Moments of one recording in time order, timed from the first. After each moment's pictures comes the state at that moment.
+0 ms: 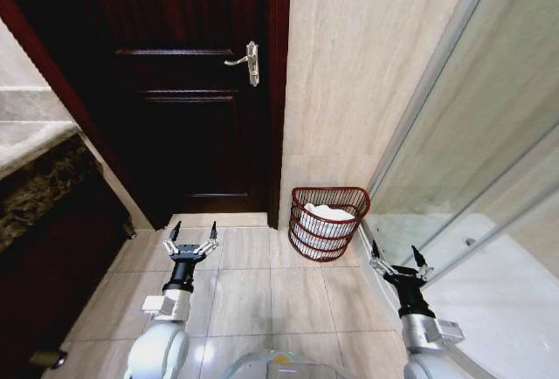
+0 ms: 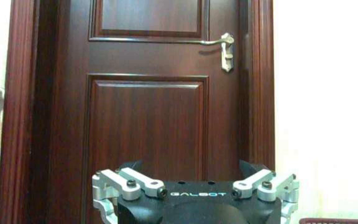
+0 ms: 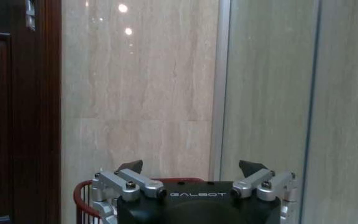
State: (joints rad) left arm 1.73 -1.47 -0.64 -2.20 -0.15 -0.21 0.01; right arm -1.84 1.46 0.70 2.25 0.16 0.12 0.09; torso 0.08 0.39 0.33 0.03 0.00
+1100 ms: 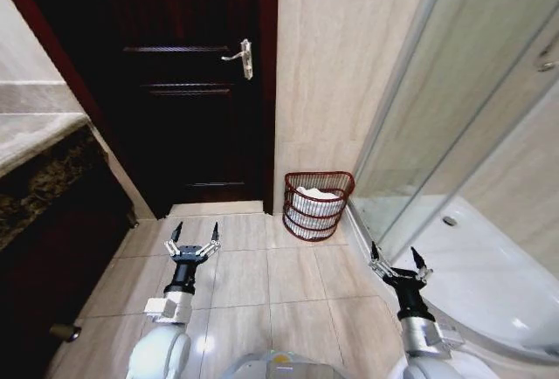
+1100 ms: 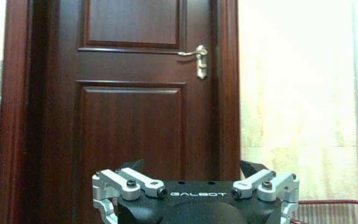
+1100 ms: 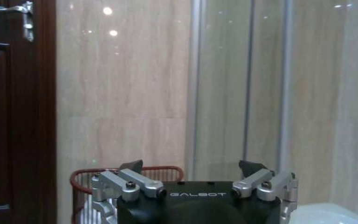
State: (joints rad) left arm 1.75 -1.48 -0.64 -2.21 -0.13 -0.22 0.01; right arm -1.86 1.46 0.69 2.25 0.16 0.15 0.09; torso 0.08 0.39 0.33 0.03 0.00
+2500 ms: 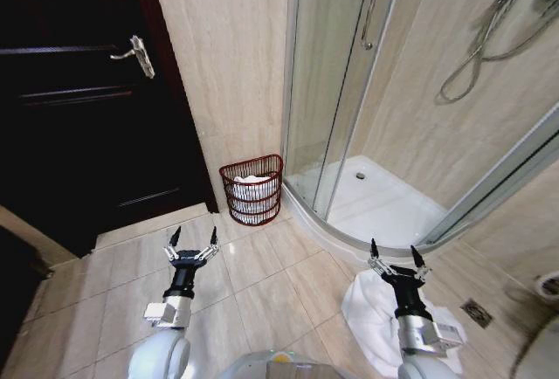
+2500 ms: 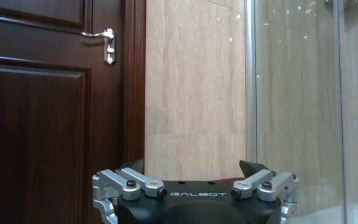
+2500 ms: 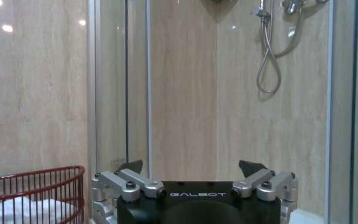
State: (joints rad) left arm 1.76 -1.48 -0.64 -2.18 -0.13 -0.25 0.01; right arm -1.84 1.49 0.68 2.25 0.16 0.17 0.10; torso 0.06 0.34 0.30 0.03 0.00
